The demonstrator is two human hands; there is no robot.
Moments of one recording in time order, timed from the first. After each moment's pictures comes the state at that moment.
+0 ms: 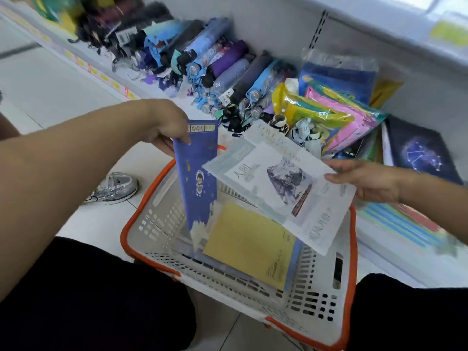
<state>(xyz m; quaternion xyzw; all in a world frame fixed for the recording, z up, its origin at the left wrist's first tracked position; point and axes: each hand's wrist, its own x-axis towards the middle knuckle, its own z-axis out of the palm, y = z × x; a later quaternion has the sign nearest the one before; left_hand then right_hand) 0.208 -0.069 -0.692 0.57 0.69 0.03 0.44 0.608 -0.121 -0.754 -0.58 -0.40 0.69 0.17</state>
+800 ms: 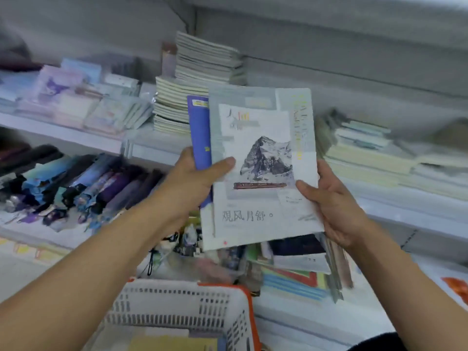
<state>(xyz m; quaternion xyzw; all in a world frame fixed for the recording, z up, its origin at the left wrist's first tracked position) 0.448 -0.119 -0.533 0.59 0.35 0.42 0.60 0.685 -0.202 -0.560 -0.47 -0.45 0.41 0.64</state>
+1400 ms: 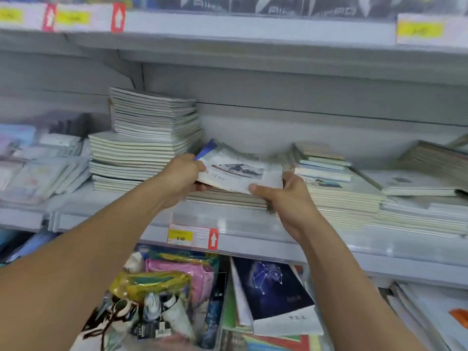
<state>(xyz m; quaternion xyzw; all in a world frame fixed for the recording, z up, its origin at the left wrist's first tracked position) 0.590 0.007 -0.483 0.62 0.37 0.39 0.57 0.754 -0.119 -0.516 -0.60 -0.39 0.26 0.65</state>
